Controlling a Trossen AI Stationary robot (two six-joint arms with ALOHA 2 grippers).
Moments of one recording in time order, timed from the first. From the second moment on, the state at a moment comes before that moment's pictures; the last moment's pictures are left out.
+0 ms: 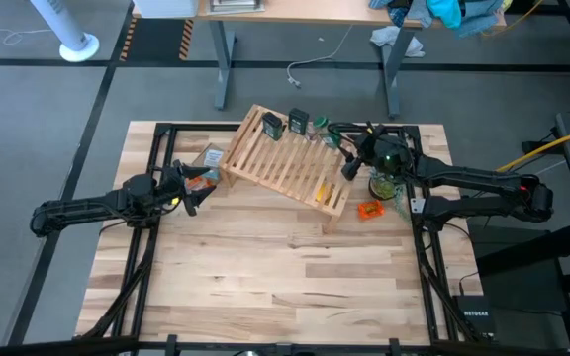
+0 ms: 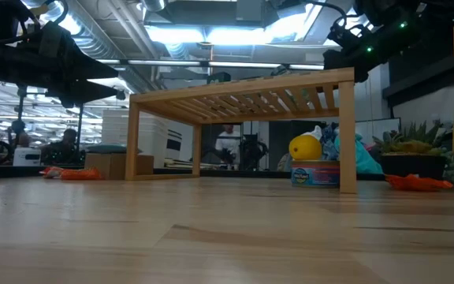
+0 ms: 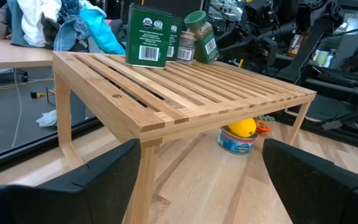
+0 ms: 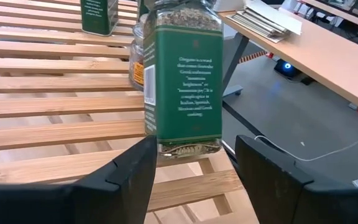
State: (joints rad) left arm 0.19 0.08 0.01 0.05 -0.26 -0.19; right arm -0.41 0.99 0.60 0.01 0.34 -0.08
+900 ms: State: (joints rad) left arm 0.19 0.08 0.01 0.05 -0.26 -0.18; right arm -0.41 0.99 0.60 0.06 0.30 -0.08
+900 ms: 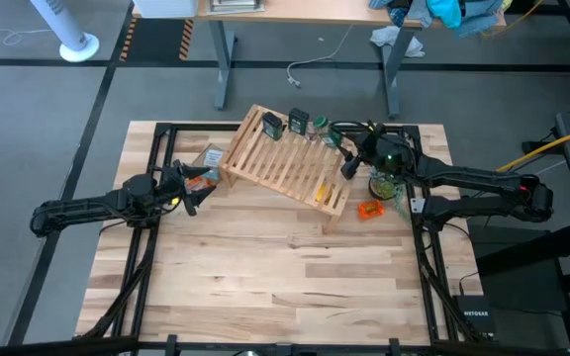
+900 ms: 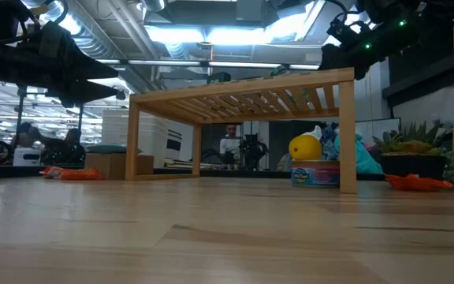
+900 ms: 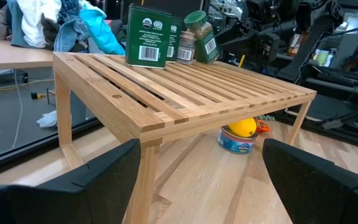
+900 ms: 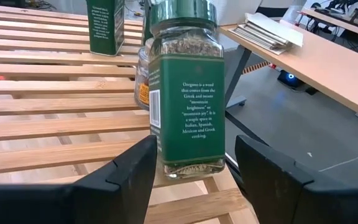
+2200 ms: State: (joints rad) left arm 0.19 0.08 0.01 0.05 -0.26 -0.18; right arm -0.69 0.99 0.60 0.12 -0.17 -0.04
